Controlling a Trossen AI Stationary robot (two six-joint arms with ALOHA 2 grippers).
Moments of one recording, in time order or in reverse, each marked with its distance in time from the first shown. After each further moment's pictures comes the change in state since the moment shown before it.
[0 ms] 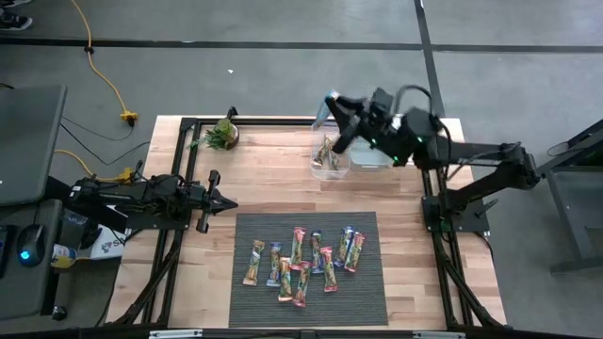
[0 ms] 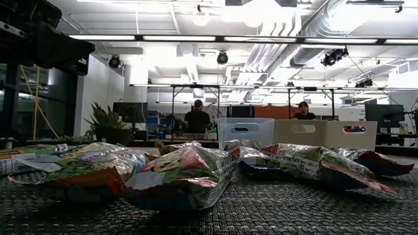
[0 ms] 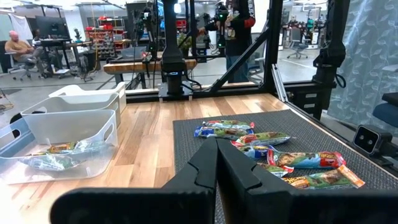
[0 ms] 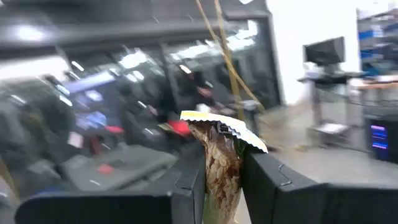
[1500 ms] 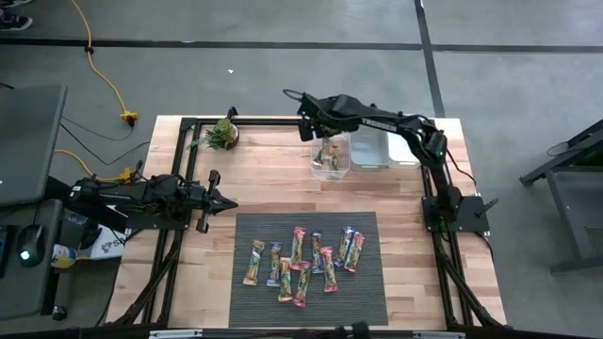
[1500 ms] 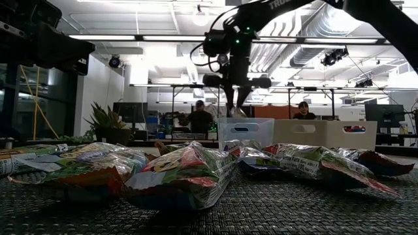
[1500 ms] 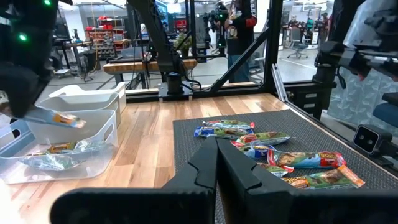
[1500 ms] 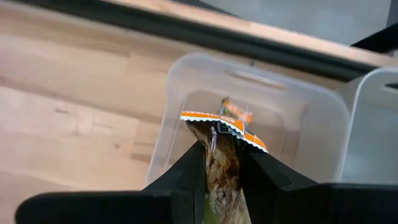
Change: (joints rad) left arm 0.000 0.000 0.000 0.000 0.000 0.000; right arm -0.390 0.769 0.500 -1.223 -0.240 0.714
